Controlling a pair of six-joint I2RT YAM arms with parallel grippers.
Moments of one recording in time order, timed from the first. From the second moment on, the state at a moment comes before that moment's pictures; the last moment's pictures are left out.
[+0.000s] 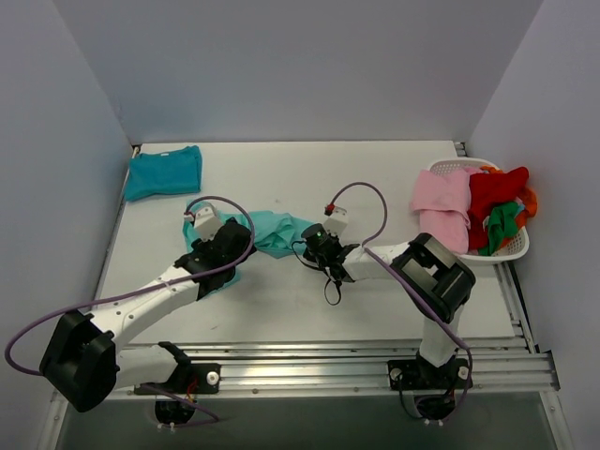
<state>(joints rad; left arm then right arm) -0.66 1.22 0.76 -0.33 -0.62 -0.99 0.78 1.84 0.87 0.22 0.46 0.90</state>
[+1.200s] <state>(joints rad) -0.52 1.46 0.66 -0.06 -0.61 -1.02 0.73 1.84 0.85 0.26 0.46 0.89</state>
